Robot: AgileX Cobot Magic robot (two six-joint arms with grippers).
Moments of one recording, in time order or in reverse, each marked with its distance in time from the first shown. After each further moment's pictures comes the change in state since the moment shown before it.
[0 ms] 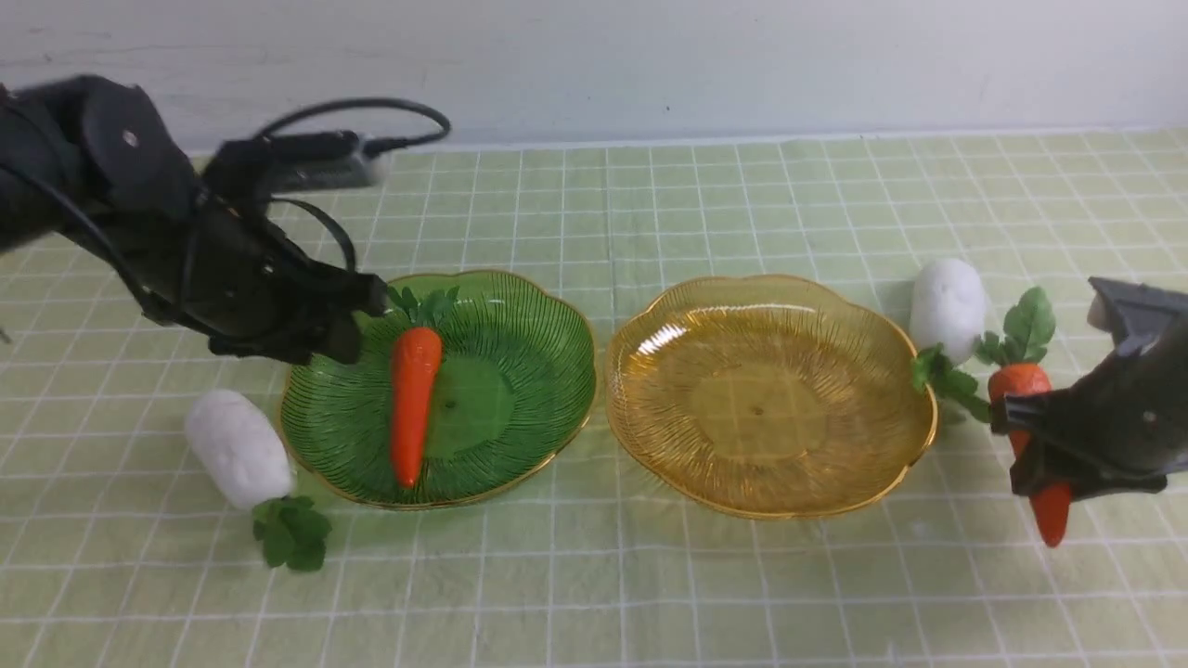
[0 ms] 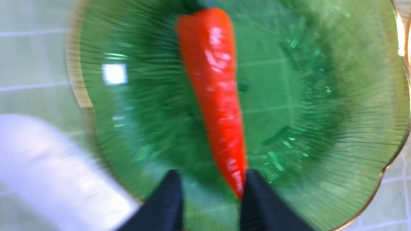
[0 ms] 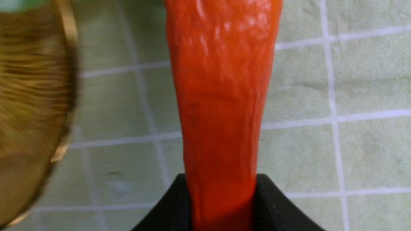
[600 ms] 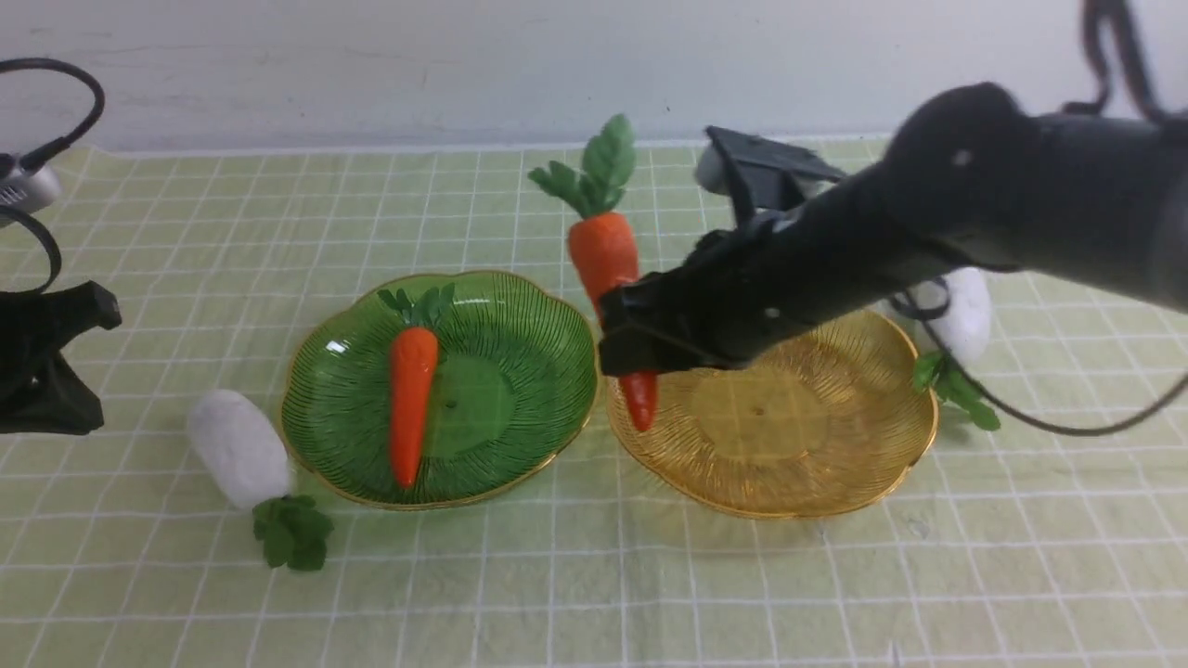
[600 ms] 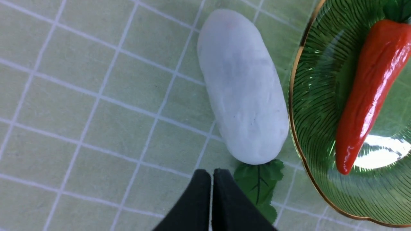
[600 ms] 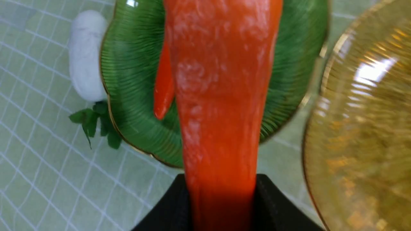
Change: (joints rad) right arm 0.535 0.159 -0.424 0.395 -0.074 -0.180; left arm 0.402 -0.129 0.158 -0.129 0.118 -0.046
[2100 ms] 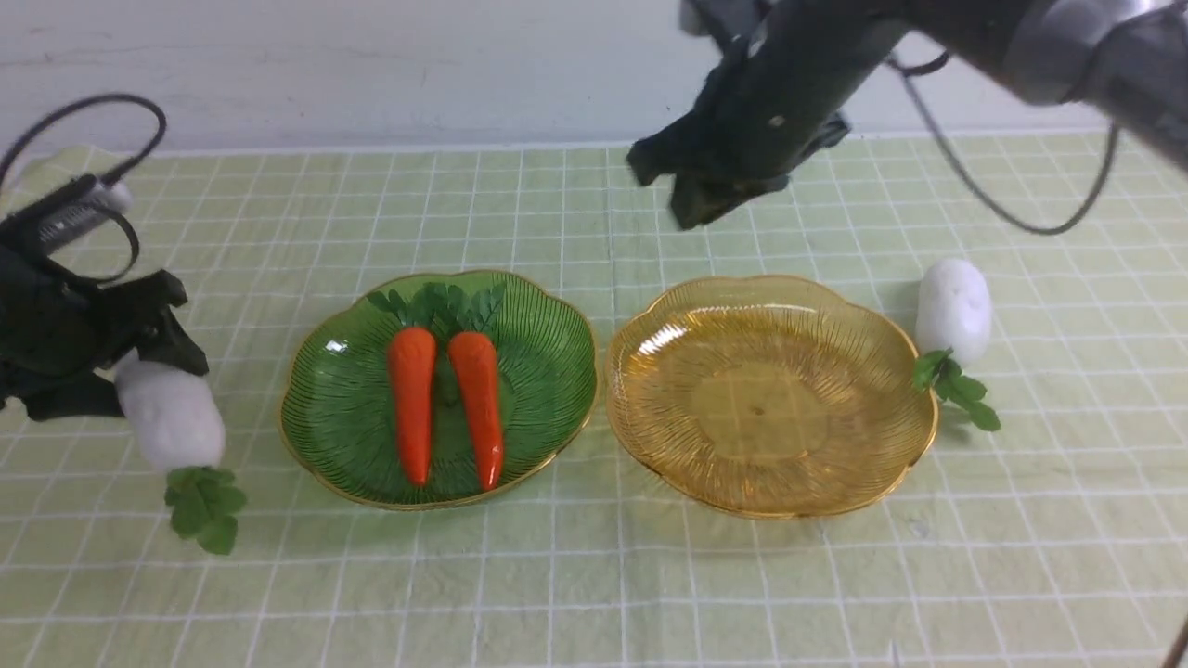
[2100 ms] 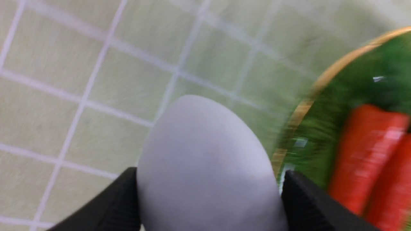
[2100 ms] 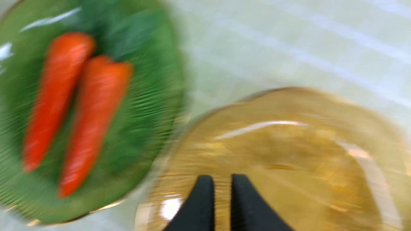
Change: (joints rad) right arm -0.152 0.226 -0.682 -0.532 0.512 0.223; left arm -0.023 0.257 -0.208 -0.129 -0.083 0.093
